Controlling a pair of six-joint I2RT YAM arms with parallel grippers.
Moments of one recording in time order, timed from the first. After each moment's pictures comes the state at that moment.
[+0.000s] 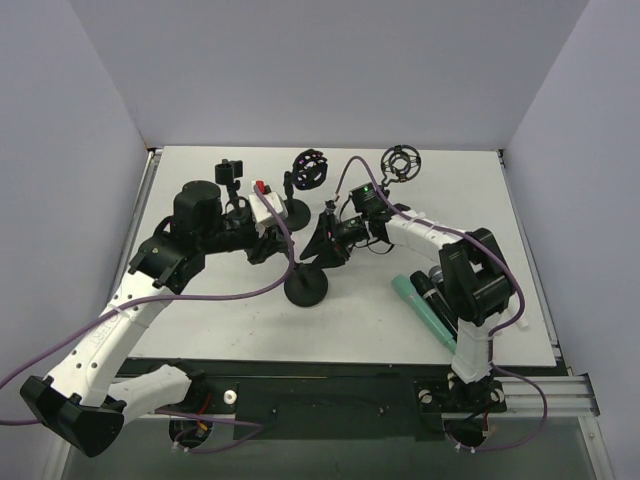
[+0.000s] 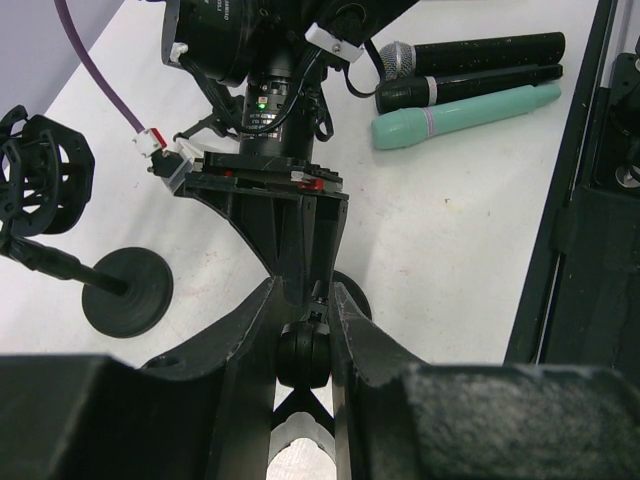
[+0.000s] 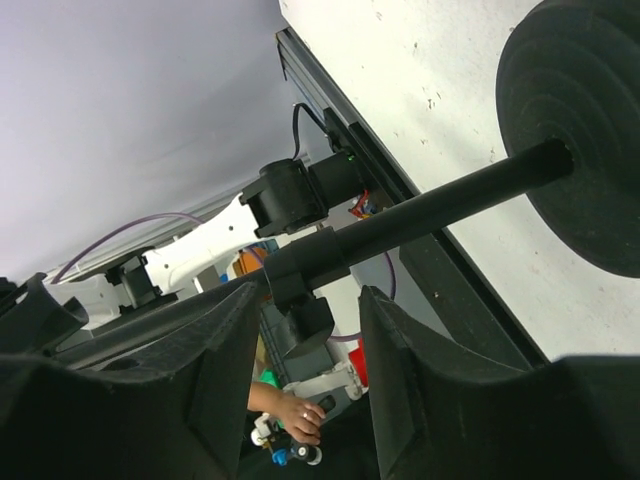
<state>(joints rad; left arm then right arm) -0.51 1.08 1.20 -0.53 0.61 0.34 0.53 1.91 1.27 -0.25 -1.04 0.93</state>
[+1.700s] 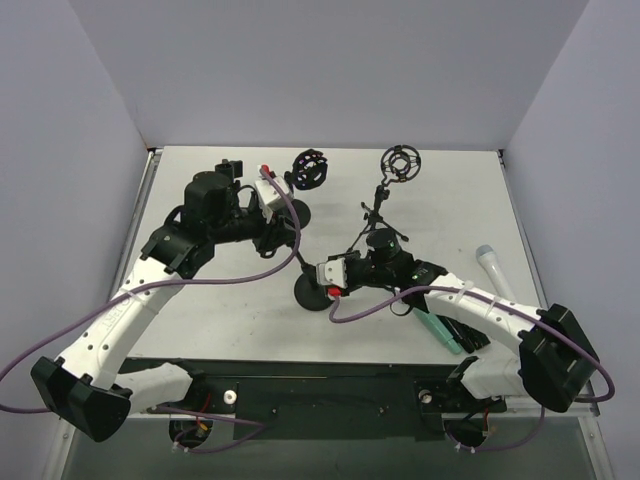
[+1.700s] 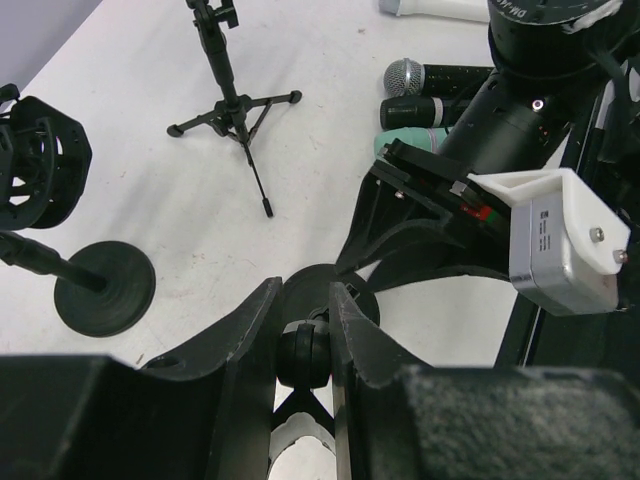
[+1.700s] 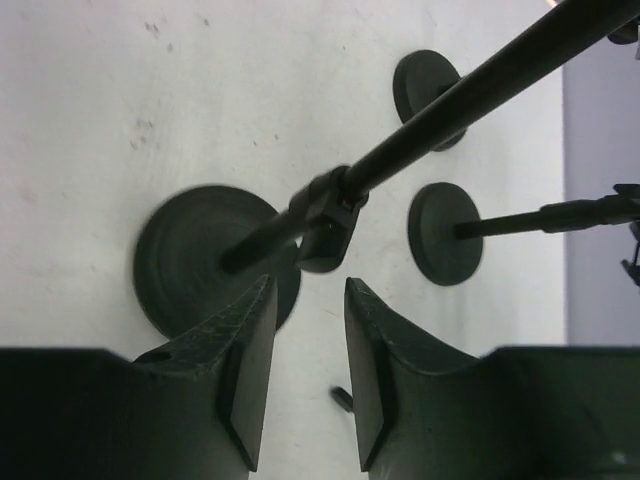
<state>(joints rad) -0.51 1.16 1.24 -0.49 0.59 0.24 0.75 1.30 0.76 0.05 -0.51 -0.86</state>
